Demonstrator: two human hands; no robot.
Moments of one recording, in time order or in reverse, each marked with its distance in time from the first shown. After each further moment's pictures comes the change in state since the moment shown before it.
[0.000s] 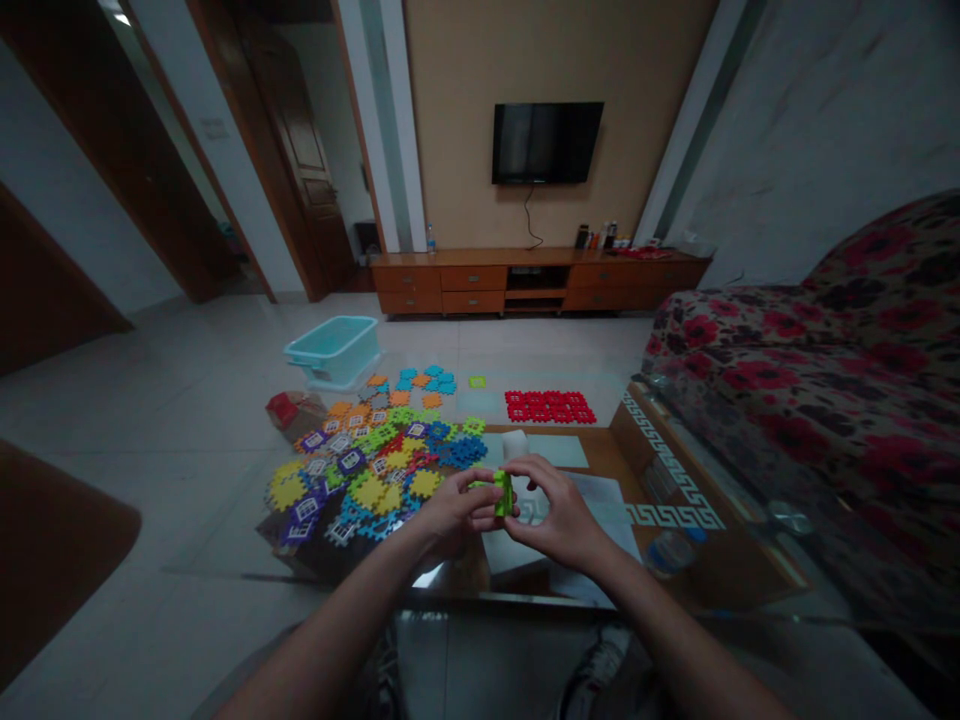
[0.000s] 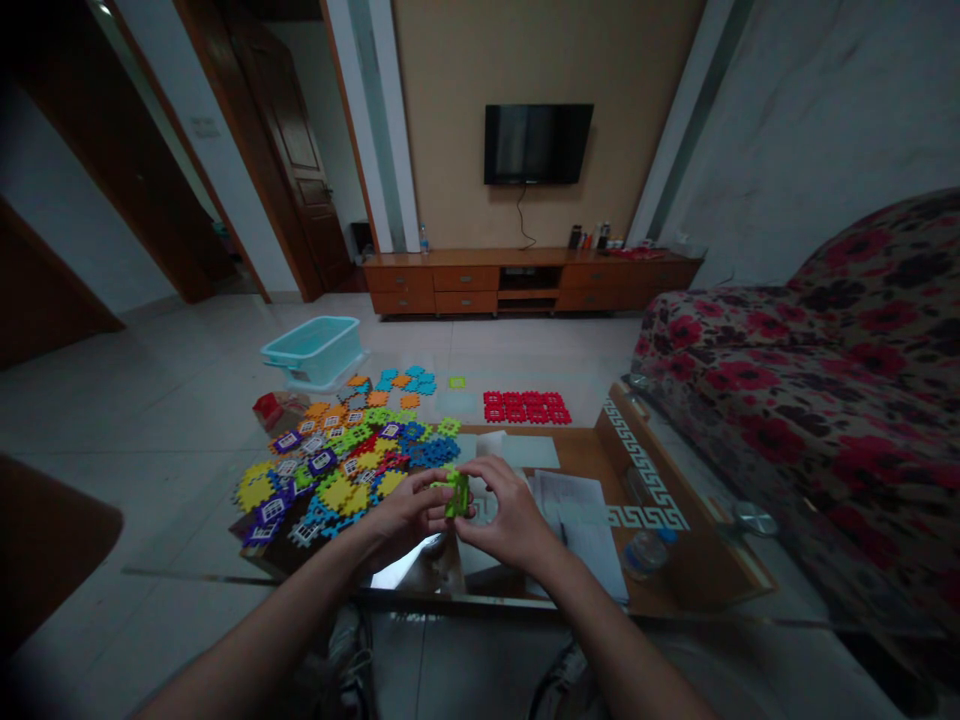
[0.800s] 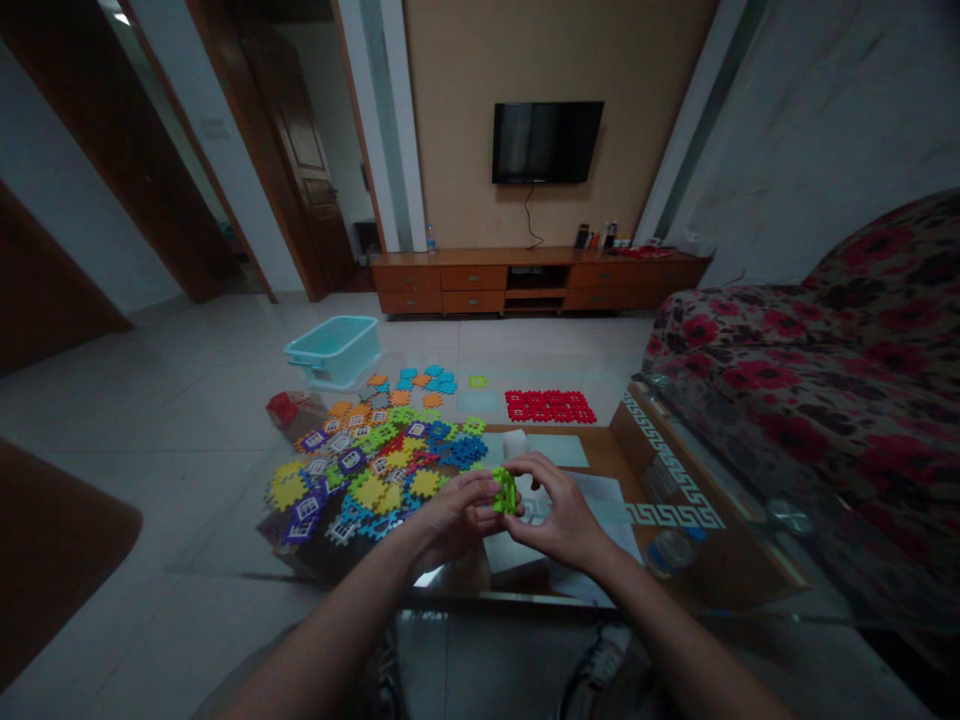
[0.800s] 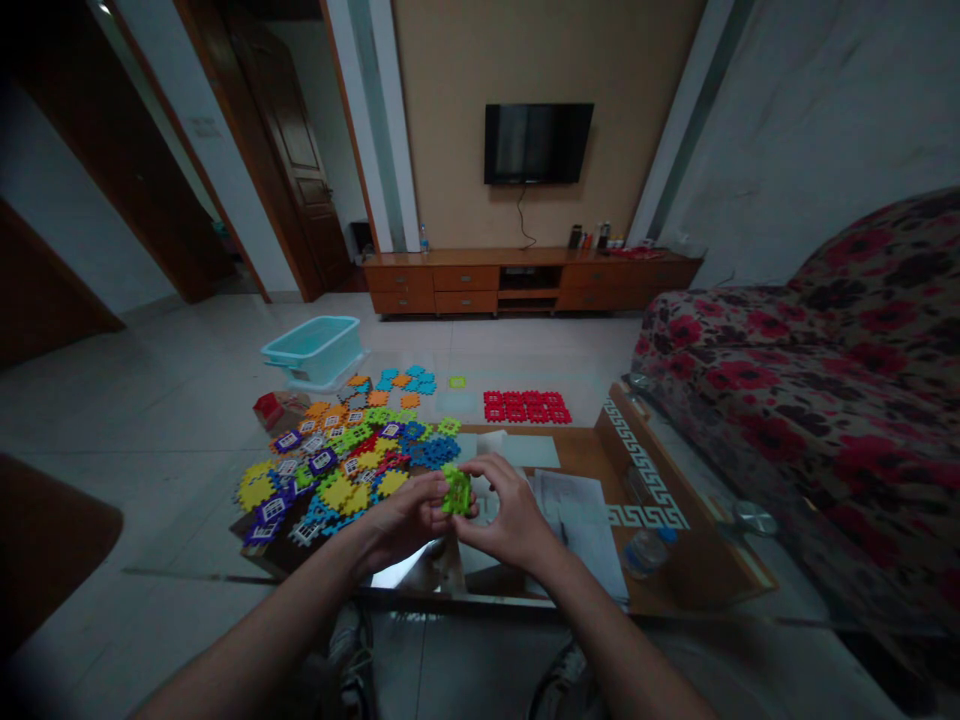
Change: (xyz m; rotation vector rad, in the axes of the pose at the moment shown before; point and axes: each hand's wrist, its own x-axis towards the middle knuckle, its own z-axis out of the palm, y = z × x) left_hand -0.006 0.005 0.003 -0.088 -0.076 -0.052; right_hand 0.000 -0.001 0.001 -0.010 0.022 0.005
